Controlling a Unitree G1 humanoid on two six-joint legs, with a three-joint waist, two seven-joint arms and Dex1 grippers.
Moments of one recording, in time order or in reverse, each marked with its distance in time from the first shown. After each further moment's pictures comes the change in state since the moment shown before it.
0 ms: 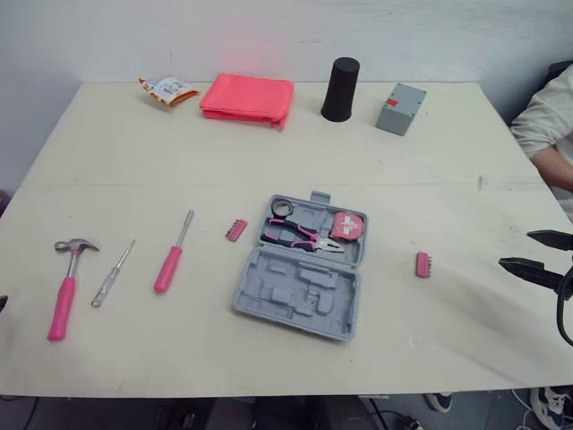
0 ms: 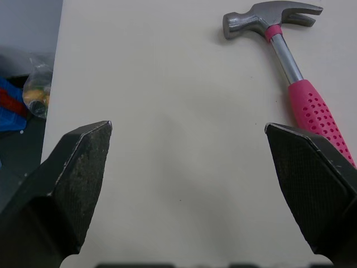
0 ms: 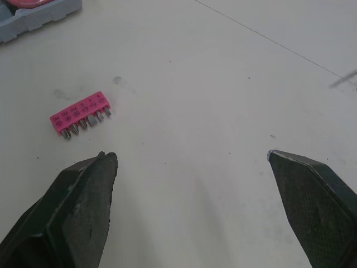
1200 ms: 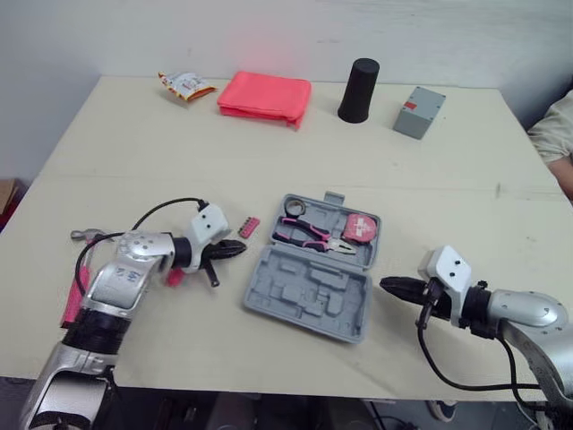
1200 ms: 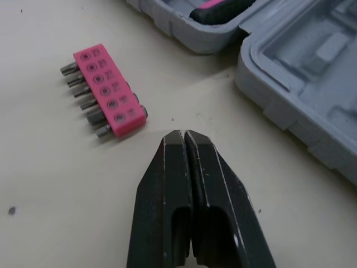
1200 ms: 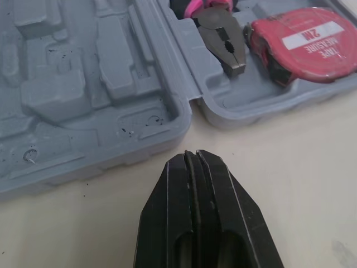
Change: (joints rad) left arm -0.726 -0.339 -1.094 -0.414 0.131 0.175 0.054; right arm 0.108 0.279 0.385 -0.752 -0.034 0.221 -0.354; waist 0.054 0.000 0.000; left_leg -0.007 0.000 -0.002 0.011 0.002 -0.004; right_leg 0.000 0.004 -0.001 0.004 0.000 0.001
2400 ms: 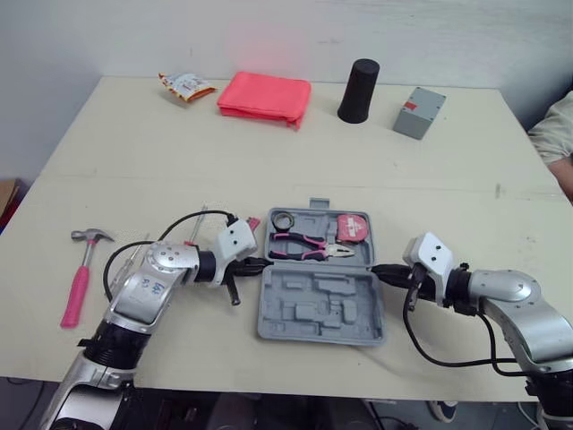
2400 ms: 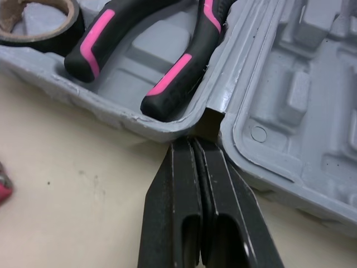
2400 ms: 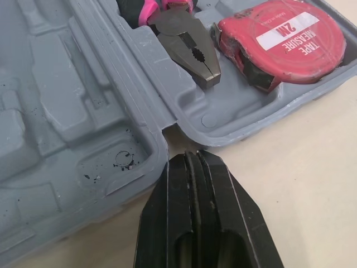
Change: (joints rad) left arm 0.114 -0.074 -0.010 -0.240 0.015 0.170 -0.022; right arm -0.171 0.029 0.091 0.199 -0.090 -0.076 0.073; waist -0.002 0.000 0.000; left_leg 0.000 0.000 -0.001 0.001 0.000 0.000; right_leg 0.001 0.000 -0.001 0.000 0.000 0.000
